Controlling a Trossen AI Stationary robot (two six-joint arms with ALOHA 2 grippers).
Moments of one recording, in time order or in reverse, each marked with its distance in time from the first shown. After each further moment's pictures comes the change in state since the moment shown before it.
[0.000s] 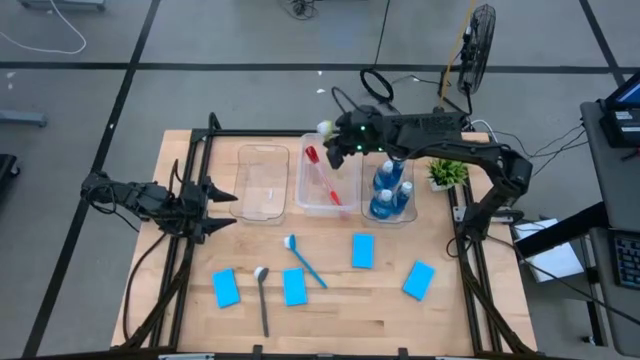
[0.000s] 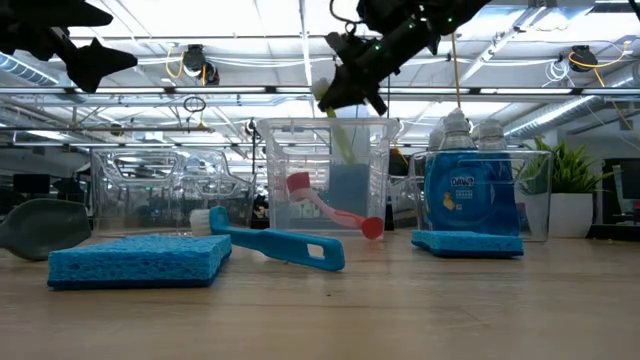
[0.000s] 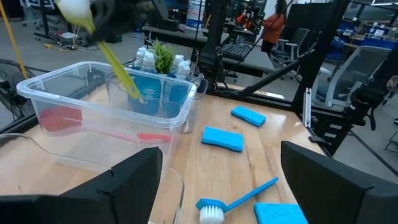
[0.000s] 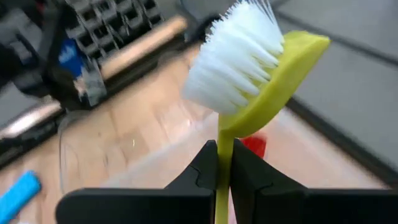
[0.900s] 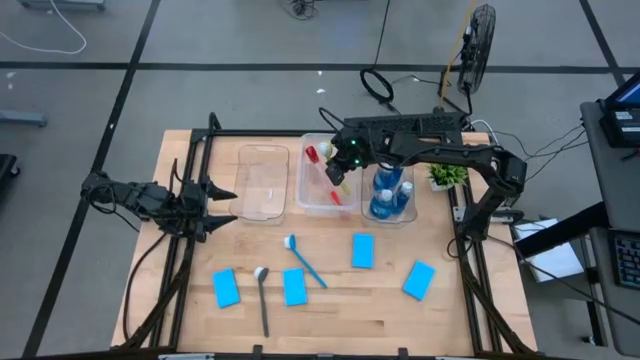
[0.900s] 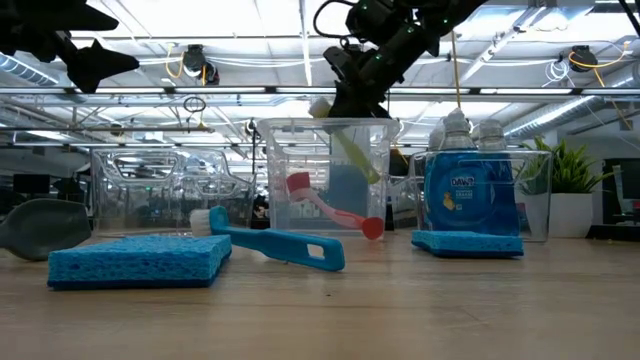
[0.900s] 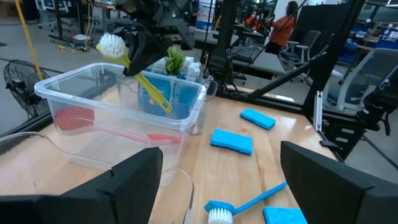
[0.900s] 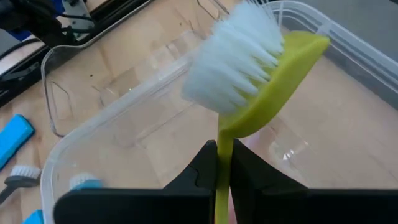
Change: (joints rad) left arm 0.000 0.000 0.000 -0.001 -0.042 -0.002; right arm 0.061 0.039 -0.006 -0.154 0.000 0.016
